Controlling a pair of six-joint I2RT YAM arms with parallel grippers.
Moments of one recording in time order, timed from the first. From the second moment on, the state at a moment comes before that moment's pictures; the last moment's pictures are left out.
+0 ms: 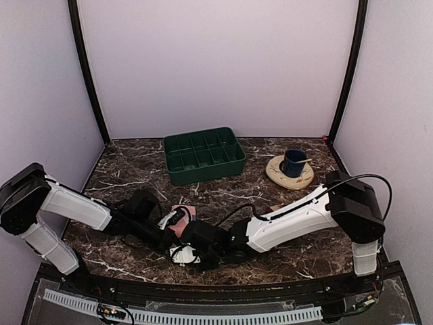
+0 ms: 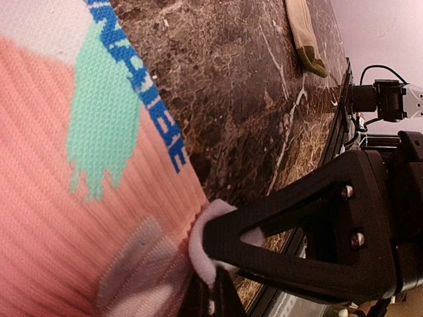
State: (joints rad) left arm -0.77 1.52 0.49 0.09 0.66 -0.56; right arm 1.37 2.05 1.27 -0.14 0.23 -0.57
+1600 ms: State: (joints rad) left arm -0.73 0.94 0.33 -0.13 0.14 -0.70; right arm 1.10 2.27 1.75 -0.69 -0.50 -0.27
